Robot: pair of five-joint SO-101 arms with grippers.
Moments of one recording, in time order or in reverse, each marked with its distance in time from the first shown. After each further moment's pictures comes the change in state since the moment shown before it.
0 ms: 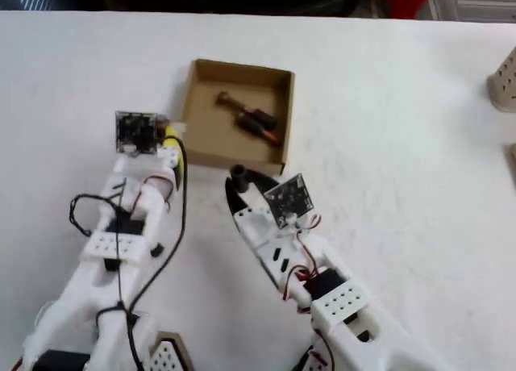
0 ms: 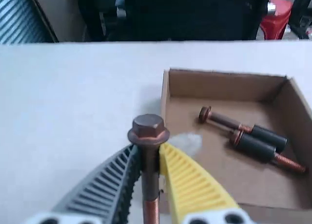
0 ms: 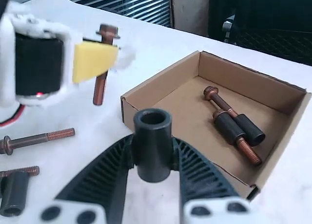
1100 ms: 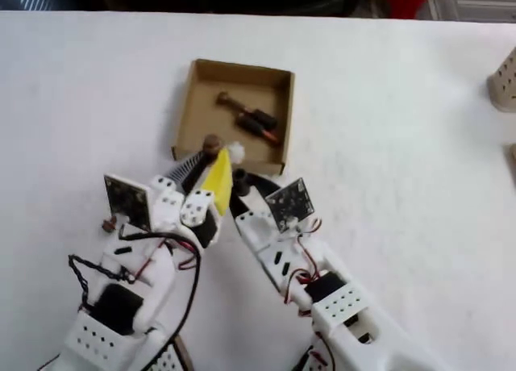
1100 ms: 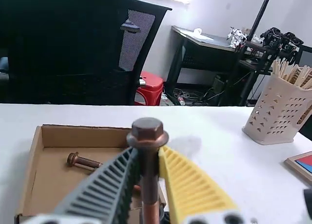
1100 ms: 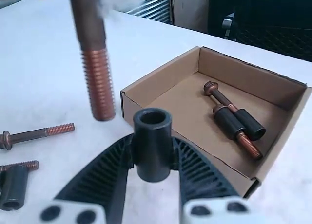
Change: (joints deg) left arm 22.8 -54.4 9.4 29.5 13.4; right arm 0.0 0.0 2.1 -1.9 0.0
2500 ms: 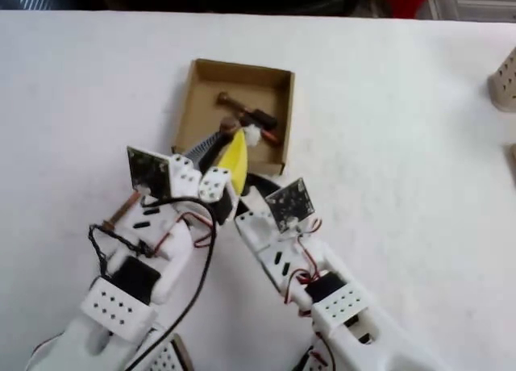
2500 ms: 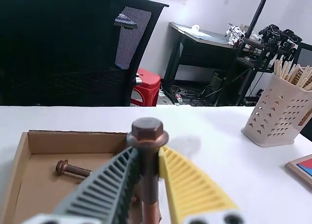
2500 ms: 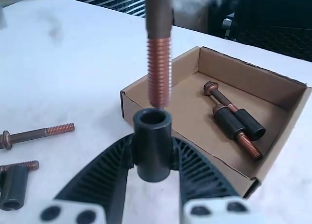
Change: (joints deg) left arm 1.2 22.2 -5.3 -15.2 0.5; right arm 0.0 0.0 0.0 0.0 0.0
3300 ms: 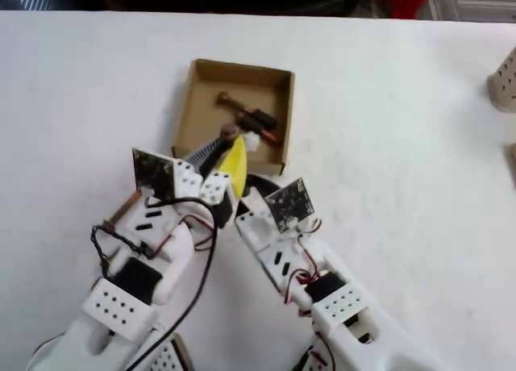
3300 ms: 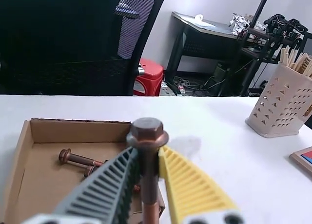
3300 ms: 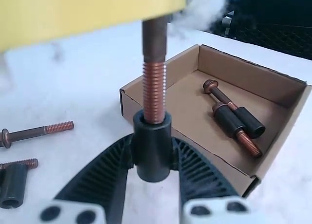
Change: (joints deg) left arm 0.0 0.0 1.1 1.1 0.0; right arm 0.0 0.0 0.1 0.0 0.0
